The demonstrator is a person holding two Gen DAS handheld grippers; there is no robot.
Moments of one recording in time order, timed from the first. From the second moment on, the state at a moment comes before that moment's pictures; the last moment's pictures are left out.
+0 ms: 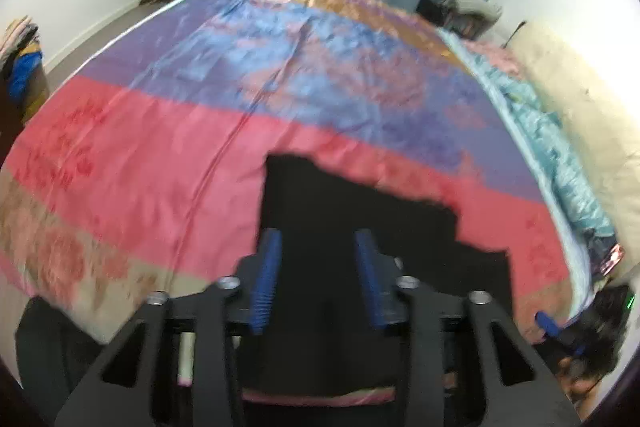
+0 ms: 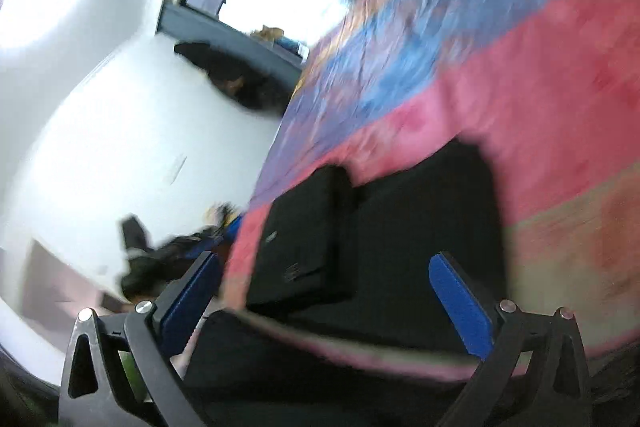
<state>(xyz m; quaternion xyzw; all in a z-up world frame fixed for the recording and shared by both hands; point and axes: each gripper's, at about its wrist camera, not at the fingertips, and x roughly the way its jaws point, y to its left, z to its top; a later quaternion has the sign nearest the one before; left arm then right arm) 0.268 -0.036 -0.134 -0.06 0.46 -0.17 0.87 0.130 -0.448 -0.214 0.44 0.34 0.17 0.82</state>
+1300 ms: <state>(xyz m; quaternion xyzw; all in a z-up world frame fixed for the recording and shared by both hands) 0.227 -0.020 -0.167 -0.07 0.41 -0.14 0.90 0.262 -0.335 -0.250 0.33 0.48 0.24 0.78</state>
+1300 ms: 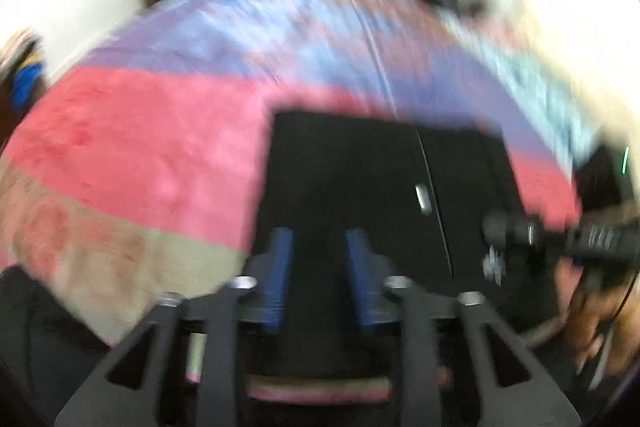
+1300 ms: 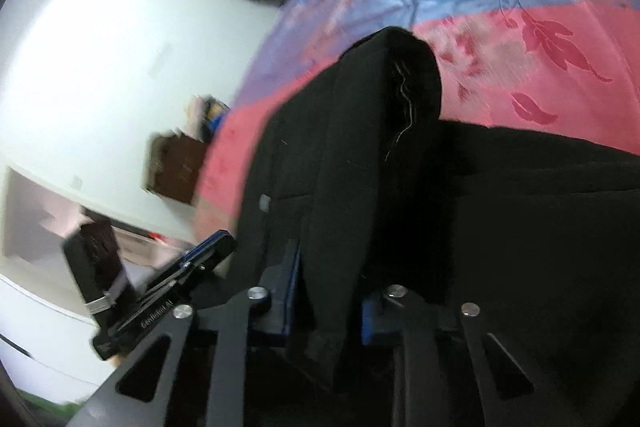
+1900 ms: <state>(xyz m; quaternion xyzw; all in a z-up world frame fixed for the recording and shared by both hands) 0.234 0.041 -0.181 -0.15 0.42 -0.02 0.89 0.203 -0.417 -0.145 0.39 0.36 0.26 0.80</state>
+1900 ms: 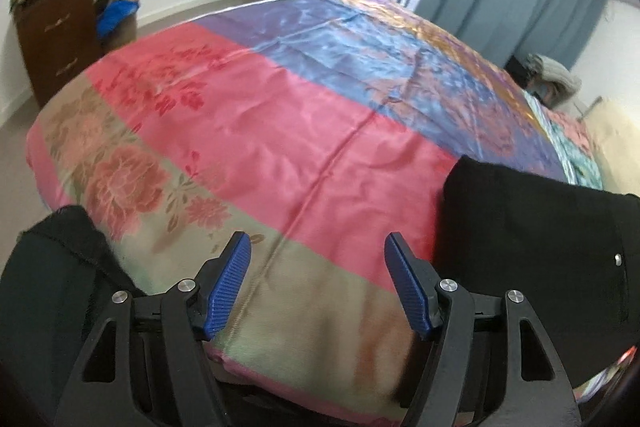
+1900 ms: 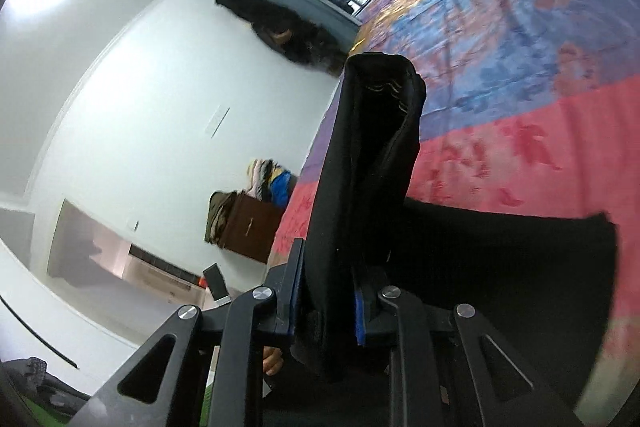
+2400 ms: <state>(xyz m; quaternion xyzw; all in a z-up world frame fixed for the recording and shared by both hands) 0.214 -0.040 -0.174 -0.02 0.43 -0.12 0.90 0.126 -0.490 -0.265 0.40 0.44 0.09 0.80</state>
